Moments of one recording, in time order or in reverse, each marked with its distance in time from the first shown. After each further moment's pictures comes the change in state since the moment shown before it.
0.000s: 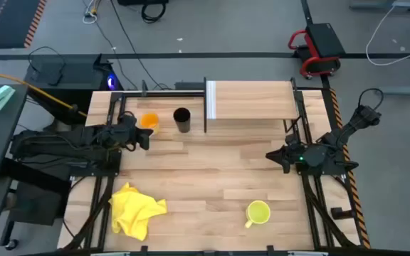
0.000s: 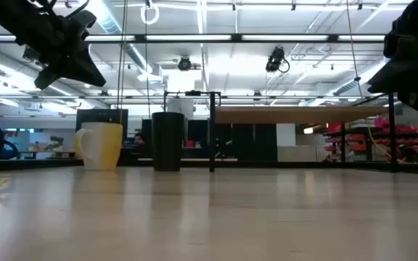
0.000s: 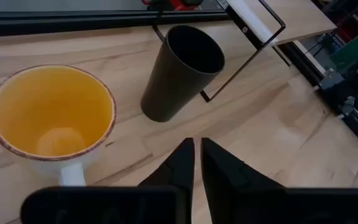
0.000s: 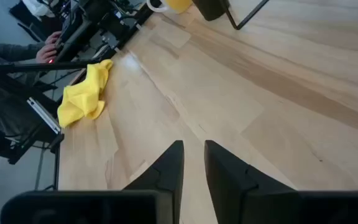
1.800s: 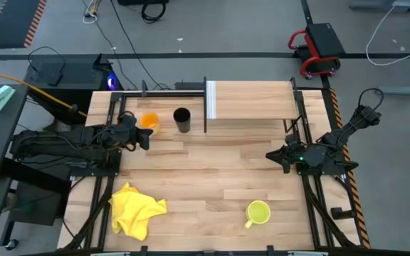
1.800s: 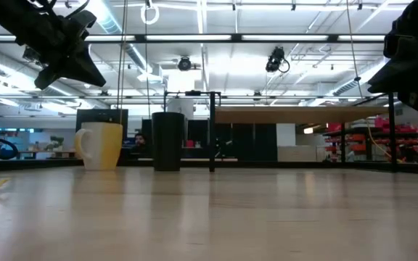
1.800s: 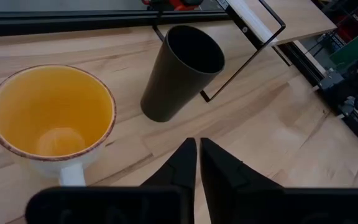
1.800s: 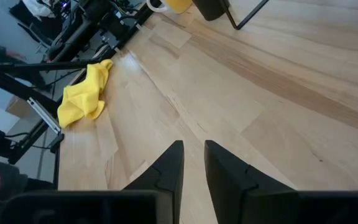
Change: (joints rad) left arm 0.000 0.000 0.000 0.000 0.000 0.000; right arm 0.000 0.000 0.000 0.000 0.000 0.000
